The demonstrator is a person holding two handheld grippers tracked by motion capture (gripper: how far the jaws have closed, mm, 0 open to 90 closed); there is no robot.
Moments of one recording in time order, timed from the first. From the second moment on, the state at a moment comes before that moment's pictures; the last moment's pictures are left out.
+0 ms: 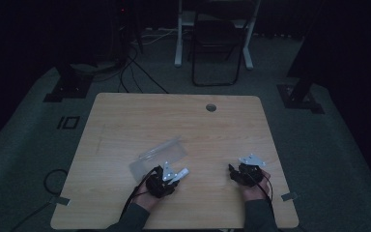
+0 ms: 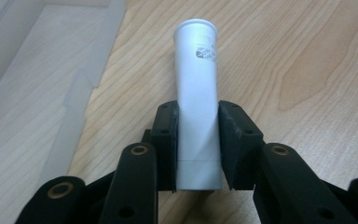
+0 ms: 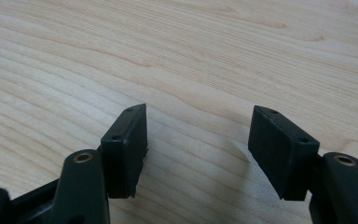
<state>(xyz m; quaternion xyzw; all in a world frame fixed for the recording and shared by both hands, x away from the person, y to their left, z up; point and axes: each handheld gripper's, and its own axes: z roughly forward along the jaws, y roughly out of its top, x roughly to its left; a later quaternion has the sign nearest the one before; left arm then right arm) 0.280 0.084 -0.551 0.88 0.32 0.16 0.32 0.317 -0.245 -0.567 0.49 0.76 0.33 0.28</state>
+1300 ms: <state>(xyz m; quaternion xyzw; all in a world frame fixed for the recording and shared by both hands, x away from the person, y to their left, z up) 0.270 0.093 -0.520 0.88 0.26 0.20 0.35 0.319 -0.249 -0.567 0.50 0.75 0.33 0.26</state>
